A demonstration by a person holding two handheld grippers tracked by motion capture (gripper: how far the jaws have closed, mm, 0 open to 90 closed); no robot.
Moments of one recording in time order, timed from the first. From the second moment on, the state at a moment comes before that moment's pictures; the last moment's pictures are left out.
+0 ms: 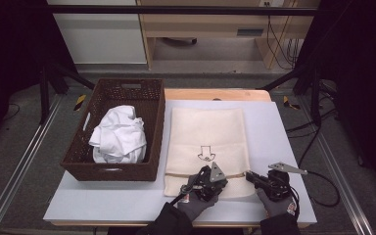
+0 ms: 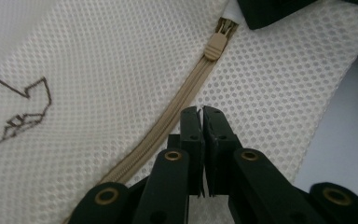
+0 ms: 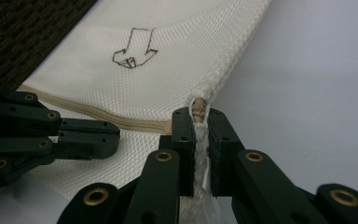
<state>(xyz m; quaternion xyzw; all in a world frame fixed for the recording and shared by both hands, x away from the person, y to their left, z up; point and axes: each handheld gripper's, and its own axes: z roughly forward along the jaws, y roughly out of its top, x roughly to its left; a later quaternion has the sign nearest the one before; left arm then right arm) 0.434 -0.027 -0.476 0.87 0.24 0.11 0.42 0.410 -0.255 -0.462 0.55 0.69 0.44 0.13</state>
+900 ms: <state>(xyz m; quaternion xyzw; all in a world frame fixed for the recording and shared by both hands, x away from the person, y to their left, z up) 0.449 -0.054 -0.462 0.87 0.20 0.11 0.43 0.408 -0.246 -0.450 0.52 0.70 0.48 0.13</state>
